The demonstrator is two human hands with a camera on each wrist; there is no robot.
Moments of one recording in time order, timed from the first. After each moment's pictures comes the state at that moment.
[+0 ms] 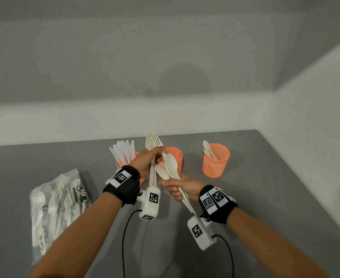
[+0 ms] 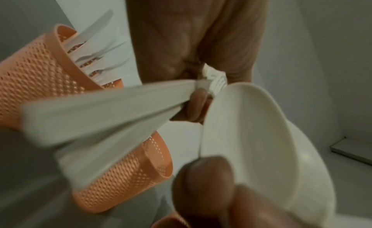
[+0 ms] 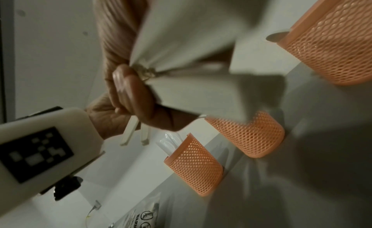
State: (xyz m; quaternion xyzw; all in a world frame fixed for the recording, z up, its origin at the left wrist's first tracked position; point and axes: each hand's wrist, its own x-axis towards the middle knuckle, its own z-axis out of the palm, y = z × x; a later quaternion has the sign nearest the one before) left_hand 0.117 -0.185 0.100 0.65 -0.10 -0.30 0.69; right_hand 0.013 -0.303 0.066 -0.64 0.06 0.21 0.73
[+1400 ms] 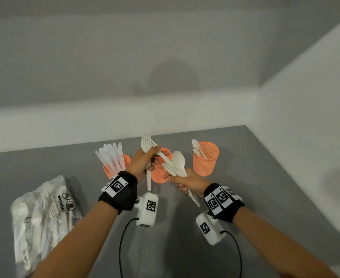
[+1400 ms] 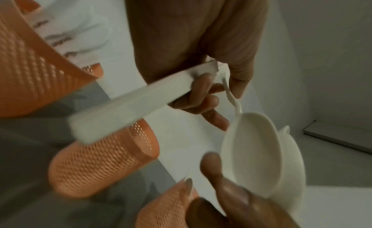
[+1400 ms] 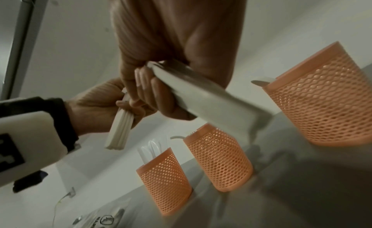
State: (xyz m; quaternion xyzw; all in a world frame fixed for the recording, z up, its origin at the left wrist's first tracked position) left_hand 0.101 -0.205 0.103 0.65 -0.17 -0.24 0.70; right_hand 0.005 -0.344 0.060 -0.72 0.10 0.10 0.68
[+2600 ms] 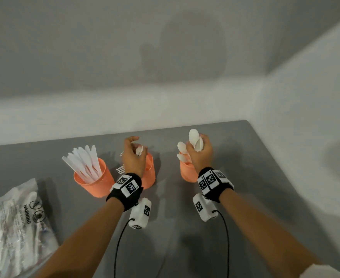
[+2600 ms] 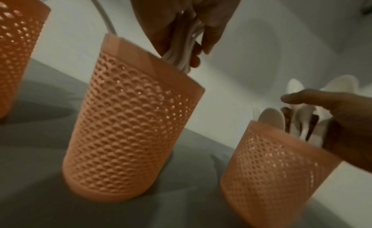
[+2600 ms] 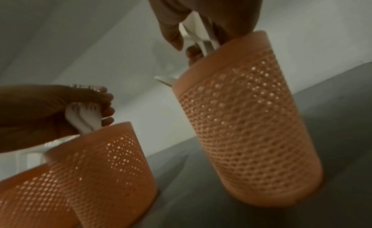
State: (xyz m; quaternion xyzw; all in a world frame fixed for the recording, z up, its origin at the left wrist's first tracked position) left_hand 0.148 -0.291 0.038 0.78 -0.07 0.10 0.62; right_hand 0.074 -0.451 0.046 -0.66 0.29 -0.29 0.63
